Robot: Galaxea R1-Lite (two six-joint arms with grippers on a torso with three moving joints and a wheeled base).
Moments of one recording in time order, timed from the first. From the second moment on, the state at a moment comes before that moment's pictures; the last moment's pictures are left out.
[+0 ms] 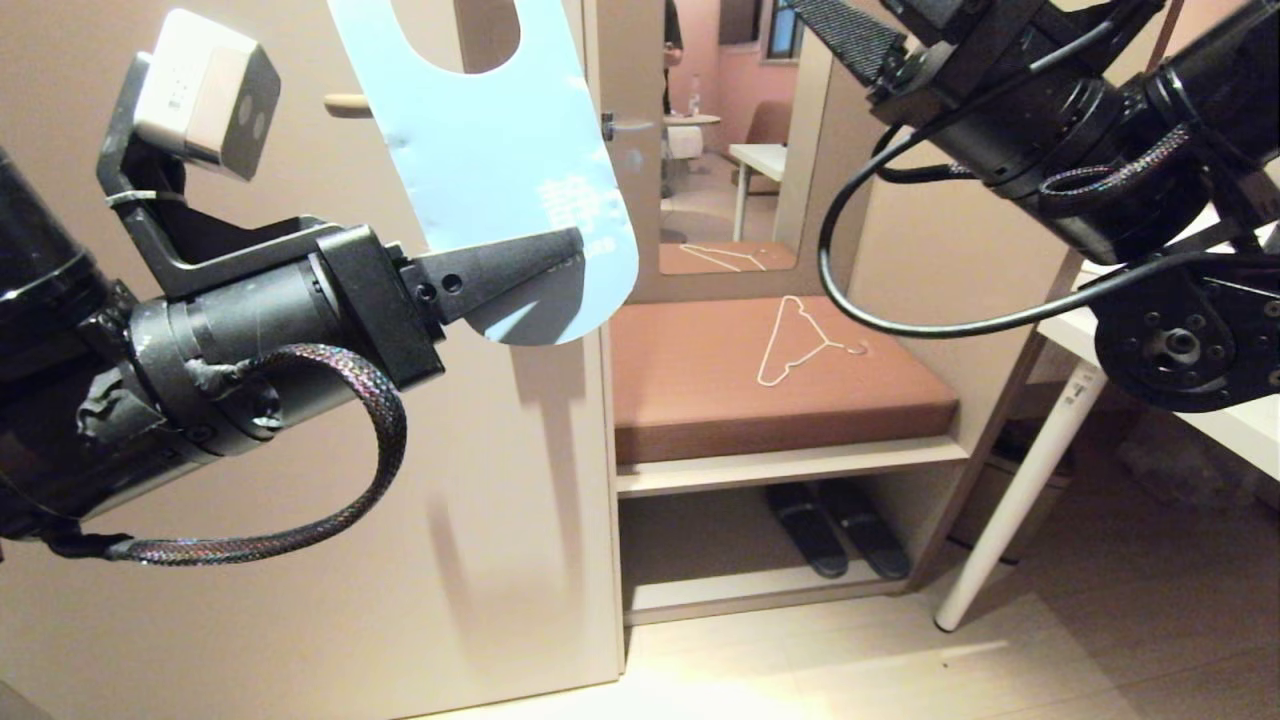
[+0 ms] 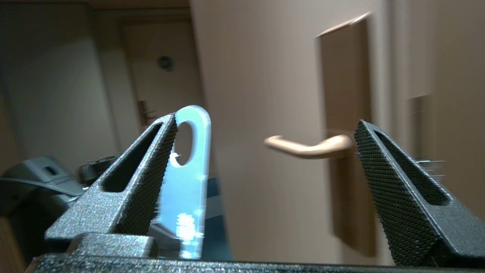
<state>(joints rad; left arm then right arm) -0.61 1.39 -0.81 -0.79 -0.40 -0.42 0.44 1.81 -1.33 -1.19 0.67 0.66</state>
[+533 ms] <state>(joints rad) -0.60 1.34 -0.77 -0.79 -0.40 -0.42 0.30 1.72 -1.19 -1.18 0.67 0.53</state>
